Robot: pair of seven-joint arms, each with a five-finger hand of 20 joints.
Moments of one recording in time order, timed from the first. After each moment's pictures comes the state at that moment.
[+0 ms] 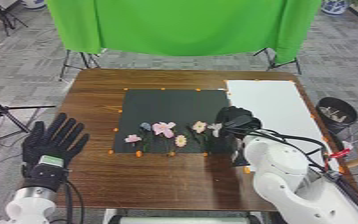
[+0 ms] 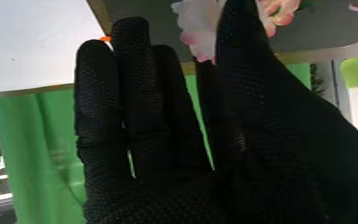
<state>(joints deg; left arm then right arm) 131.1 -52.2 -95.2 -126.1 -0.2 16.0 24.3 -85.0 -52.2 58.4 -118.2 -129.1 -19.3 36.4</state>
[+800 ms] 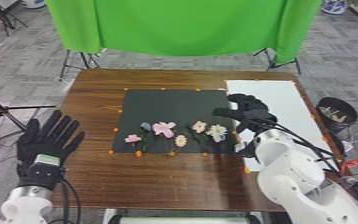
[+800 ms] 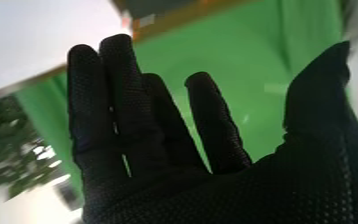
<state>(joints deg) 131.5 -52.0 -96.6 -126.1 1.1 15.6 24.9 -91.0 -52.6 65.5 -118.9 -125.0 0.5 34.5</state>
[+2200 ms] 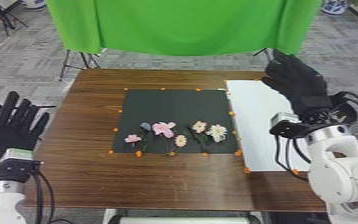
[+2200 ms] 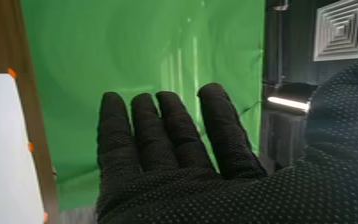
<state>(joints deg) 133.6 -49.8 -104.4 -124.2 6.9 10.7 29.8 -104.7 -59.7 93.5 -122.6 -58.9 7.2 2.5</state>
